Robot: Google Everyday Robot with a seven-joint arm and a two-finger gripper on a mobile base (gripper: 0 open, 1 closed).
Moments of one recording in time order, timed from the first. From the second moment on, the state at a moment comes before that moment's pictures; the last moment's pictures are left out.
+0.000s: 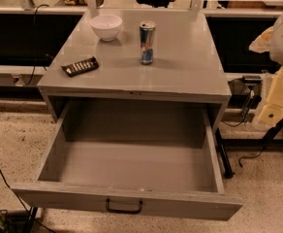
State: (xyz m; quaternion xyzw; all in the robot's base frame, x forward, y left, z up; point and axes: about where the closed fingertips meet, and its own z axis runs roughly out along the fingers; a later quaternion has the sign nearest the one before) arm 0.438 -0.217 0.976 -0.60 0.78 -0.03 0.16
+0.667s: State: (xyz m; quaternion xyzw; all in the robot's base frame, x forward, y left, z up) arm 0.464 -0.227 0.979 -0.58 0.79 -0.05 0.19
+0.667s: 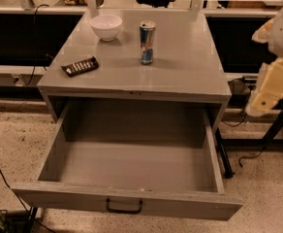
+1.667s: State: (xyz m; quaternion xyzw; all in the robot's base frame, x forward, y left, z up) arm 0.688 -0.287 0.990 -0.38 0.78 -0.02 0.50
